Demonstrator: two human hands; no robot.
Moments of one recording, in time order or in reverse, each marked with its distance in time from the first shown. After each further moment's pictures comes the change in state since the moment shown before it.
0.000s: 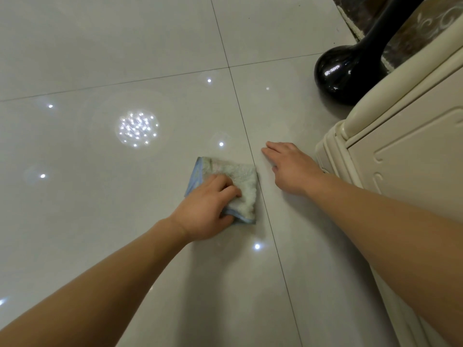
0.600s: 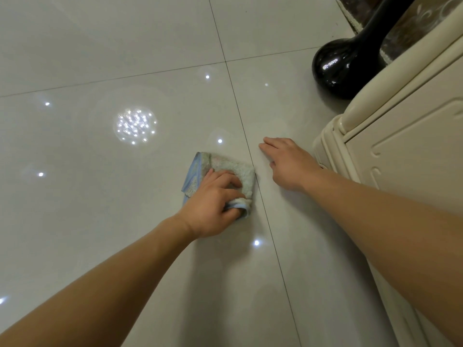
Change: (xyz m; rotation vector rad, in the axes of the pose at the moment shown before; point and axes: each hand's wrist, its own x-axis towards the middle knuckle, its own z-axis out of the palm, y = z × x) left_hand 0.010 0.008 0.014 -0.130 0.018 -0.034; right_hand -0.001 0.001 0.000 0.003 0.020 -0.012
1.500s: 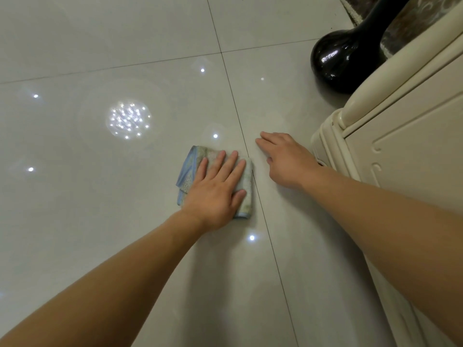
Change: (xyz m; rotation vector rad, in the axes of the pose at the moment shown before) left_hand 0.016 0.002 0.022 0.352 -0.044 -0.162; right_hand 0.001 0.002 0.005 -0.002 0.020 -0.001
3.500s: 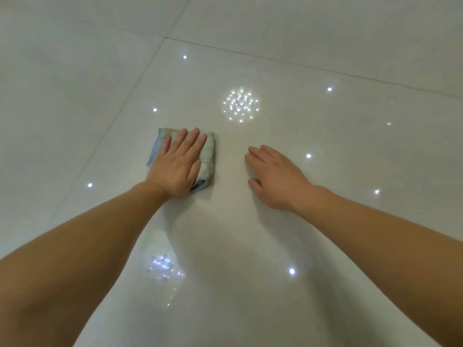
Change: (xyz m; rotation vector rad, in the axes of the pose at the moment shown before) left_hand -0.276 -0.342 -0.061 0.091 0.089 -0.647; right_hand 0.095 -0.391 0.070 -0.112 -0.178 -0.651
